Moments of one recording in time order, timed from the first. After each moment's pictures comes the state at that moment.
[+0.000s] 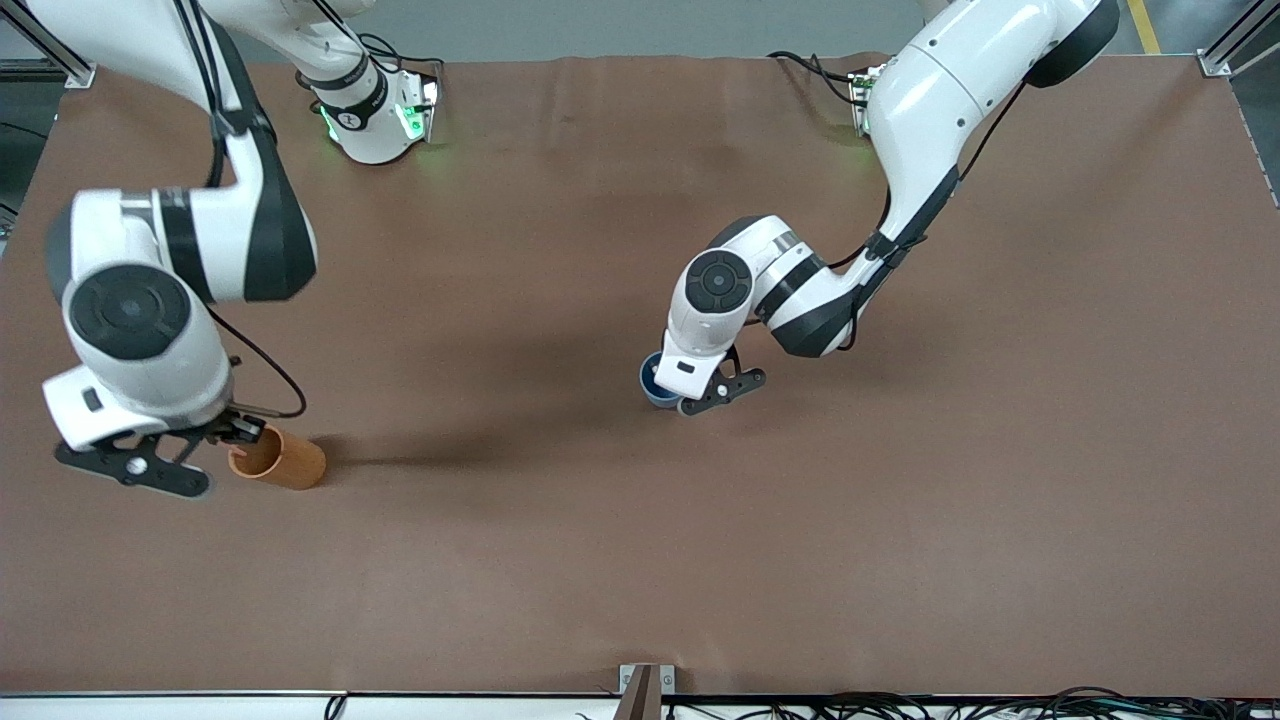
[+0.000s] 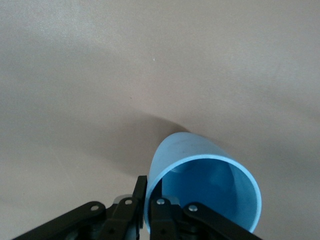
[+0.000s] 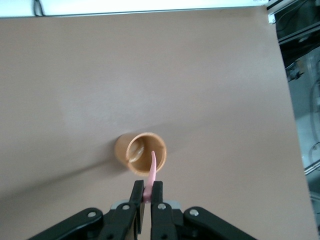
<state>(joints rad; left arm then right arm) -0.28 0.76 -0.54 -1.55 0.35 2.19 -1.29 0.17 0.38 0.05 -1.36 -0.42 1.69 0.53</state>
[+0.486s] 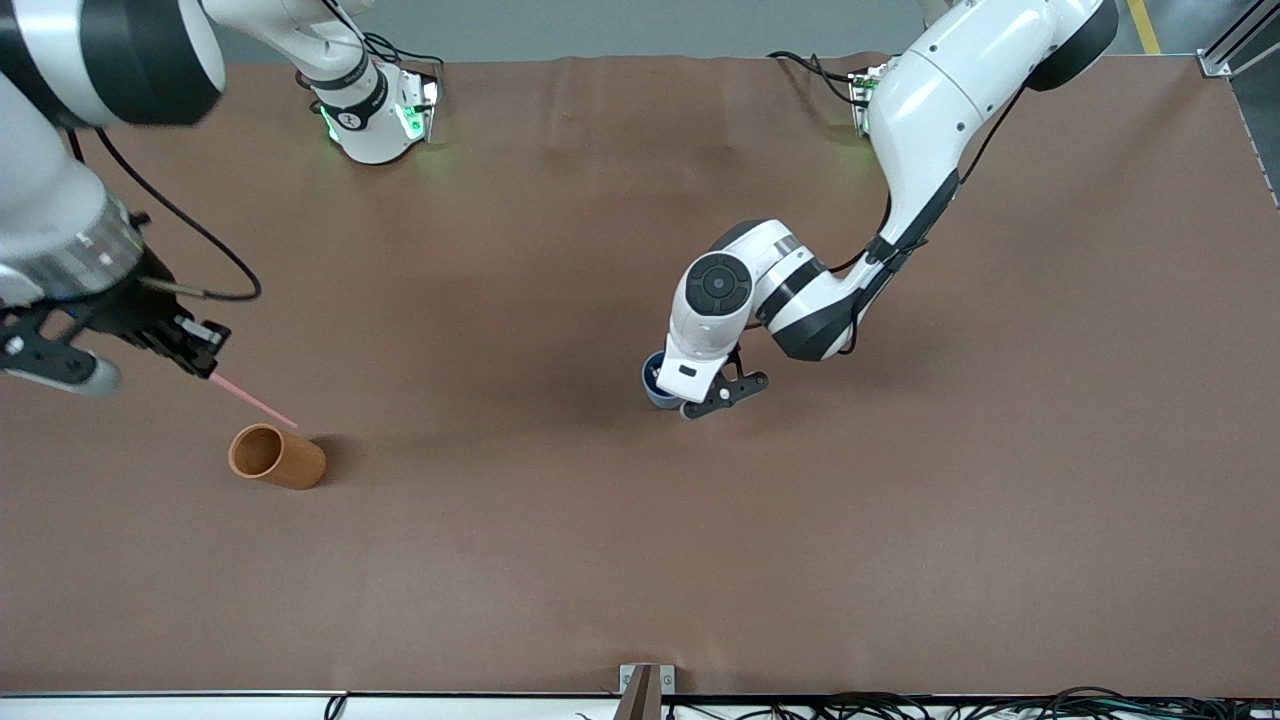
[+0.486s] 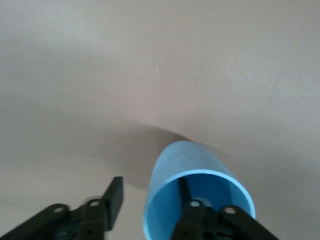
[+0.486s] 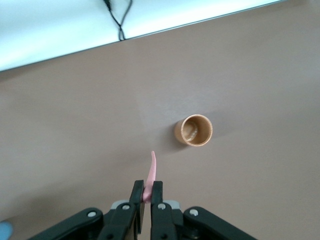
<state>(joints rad) -0.26 0.74 -0.54 -1.53 0.37 2.15 -1.27 0.16 0.18 0.04 -1.33 -0.14 1.65 0.48</state>
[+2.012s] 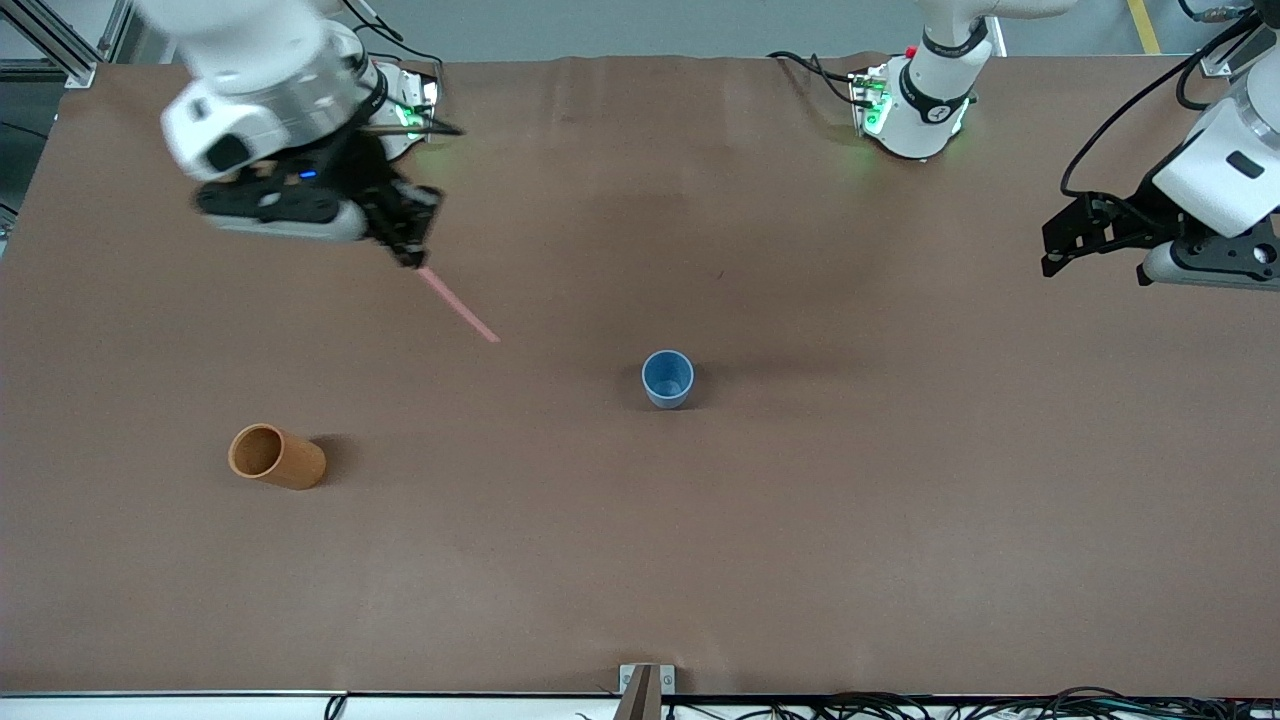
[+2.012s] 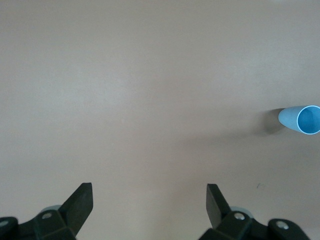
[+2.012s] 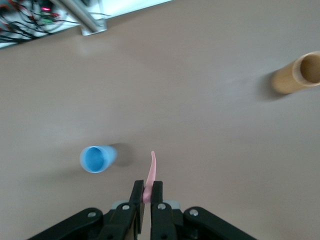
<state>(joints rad) -0.14 0.02 -0.02 -1.50 -0.01 1.57 -0.04 0.49 0.12 0.07 -1.40 0.02 1.73 0.77</state>
